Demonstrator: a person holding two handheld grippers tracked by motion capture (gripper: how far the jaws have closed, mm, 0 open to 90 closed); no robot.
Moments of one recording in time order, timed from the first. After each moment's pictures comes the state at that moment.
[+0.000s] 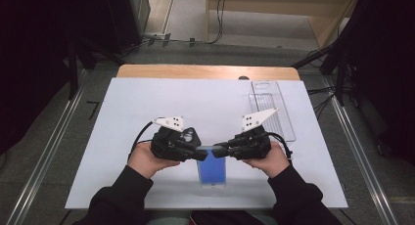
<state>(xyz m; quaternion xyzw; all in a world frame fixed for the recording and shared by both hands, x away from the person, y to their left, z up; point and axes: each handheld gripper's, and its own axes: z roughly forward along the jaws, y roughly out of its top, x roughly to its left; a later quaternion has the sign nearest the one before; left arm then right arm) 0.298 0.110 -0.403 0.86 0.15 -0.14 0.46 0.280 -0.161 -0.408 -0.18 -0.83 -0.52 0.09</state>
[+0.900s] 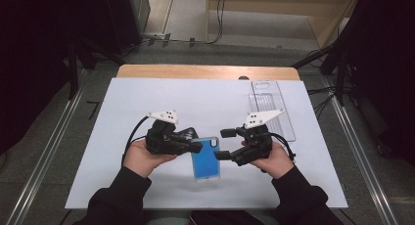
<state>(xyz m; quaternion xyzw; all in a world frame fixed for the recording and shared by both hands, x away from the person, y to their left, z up) 0.303 0.120 -0.395 0.86 0.22 -0.11 0.45 0.276 -0.163 -0.408 -0.25 -0.81 -0.53 0.04</state>
